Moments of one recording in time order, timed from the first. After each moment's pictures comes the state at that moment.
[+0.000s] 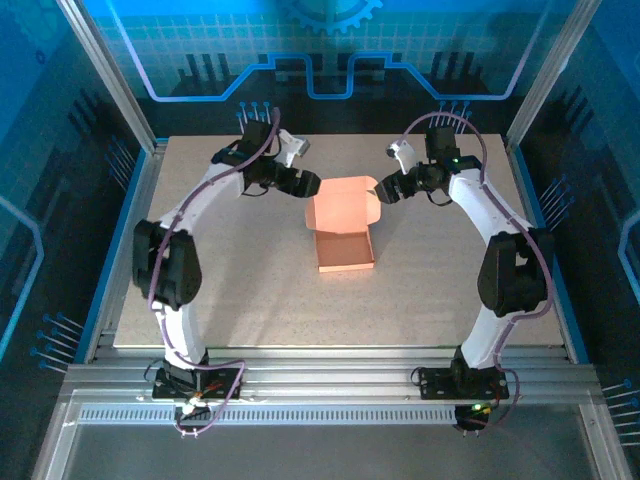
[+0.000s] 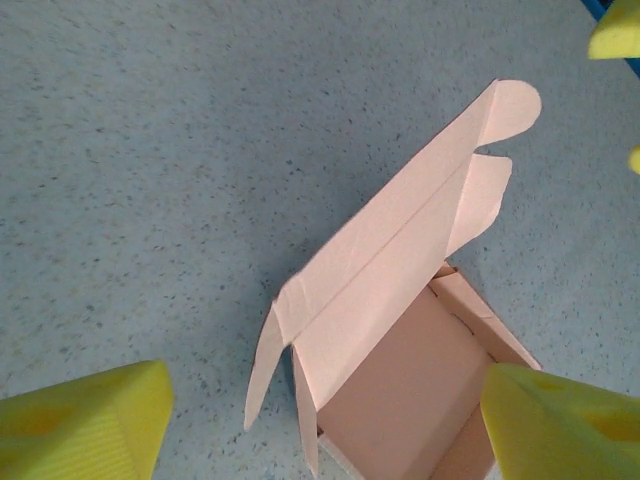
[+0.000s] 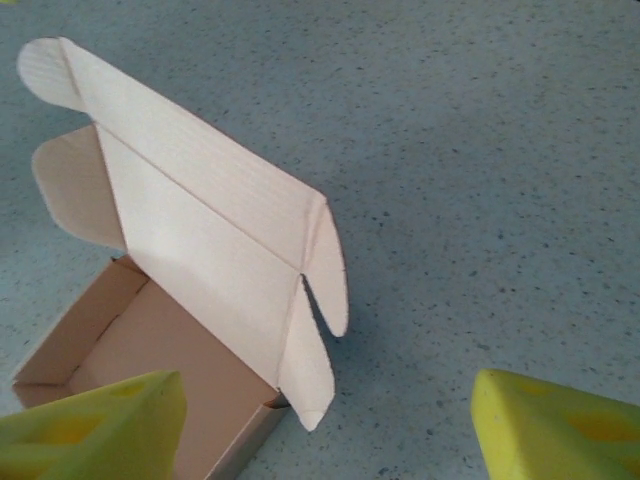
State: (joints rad) left arm -0.27 1.94 1.74 -0.71 0.50 0.04; right arm 0.14 1.80 1.53 -0.66 -0.52 -0.35
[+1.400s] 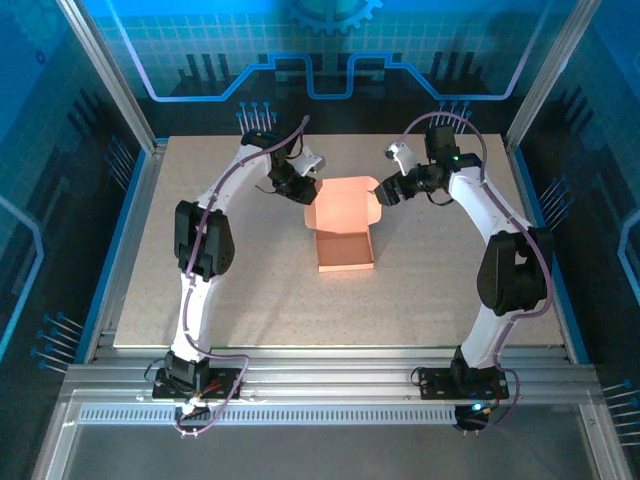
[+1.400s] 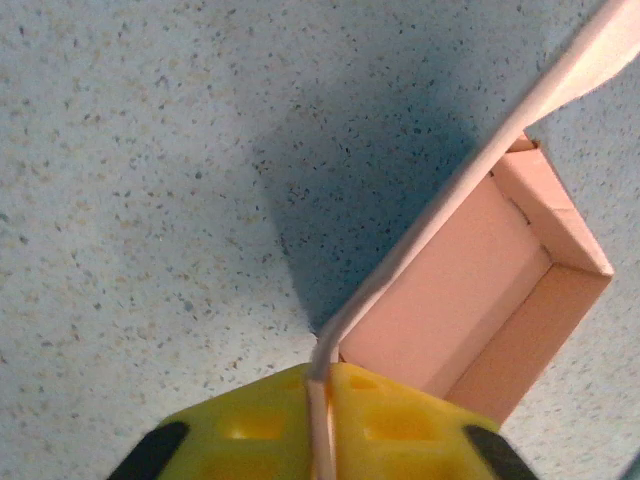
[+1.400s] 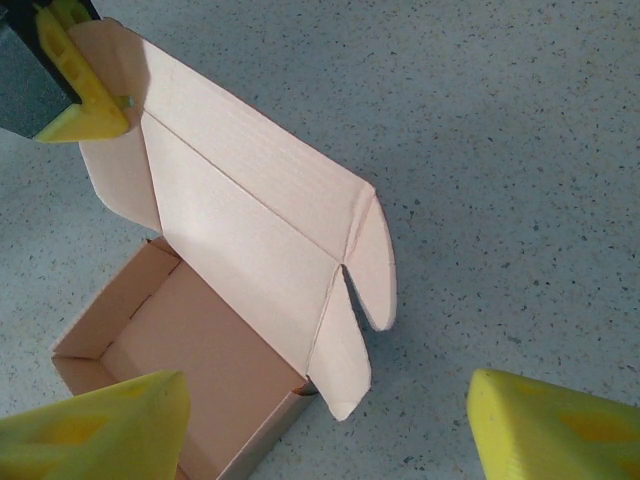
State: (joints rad) left arm -0.32 2.27 2.18 -1.21 0.44 0.18; right arm 0.14 1.81 1.55 -0.72 -0.55 -0.37
